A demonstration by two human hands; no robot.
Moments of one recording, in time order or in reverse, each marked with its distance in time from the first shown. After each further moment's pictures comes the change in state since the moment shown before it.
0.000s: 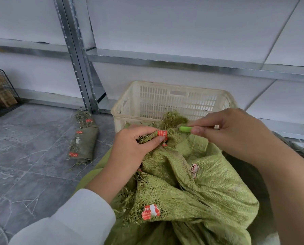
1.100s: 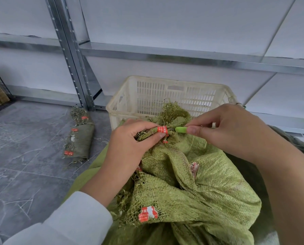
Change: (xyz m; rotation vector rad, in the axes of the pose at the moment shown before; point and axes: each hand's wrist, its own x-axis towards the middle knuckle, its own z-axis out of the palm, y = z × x) left_hand 0.004 -0.003 0.009 0.035 0.057 0.019; right_hand 0.006 0.008 0.007 0.045 -0.023 0.031
